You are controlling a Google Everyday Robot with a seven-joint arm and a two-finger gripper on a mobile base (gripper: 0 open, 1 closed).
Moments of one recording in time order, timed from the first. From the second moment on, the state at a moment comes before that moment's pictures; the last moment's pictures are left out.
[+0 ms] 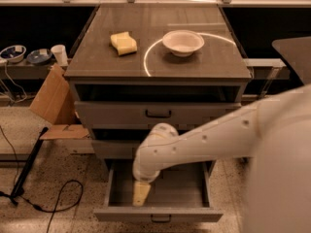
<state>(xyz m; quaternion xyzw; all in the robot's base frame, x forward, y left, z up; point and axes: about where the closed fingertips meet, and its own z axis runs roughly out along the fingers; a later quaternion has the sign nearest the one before) 0.481 0.048 0.512 -0.68 0.72 0.05 0.14</state>
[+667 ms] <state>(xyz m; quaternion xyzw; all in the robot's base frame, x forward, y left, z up) 0.492 0.116 0.417 -0.62 0.77 0.09 0.08</state>
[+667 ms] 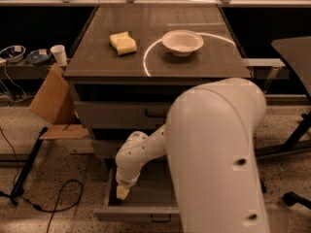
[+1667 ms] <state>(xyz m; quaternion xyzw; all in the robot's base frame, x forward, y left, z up) 0.466 0.193 0.321 -0.60 0.78 0.15 0.04</state>
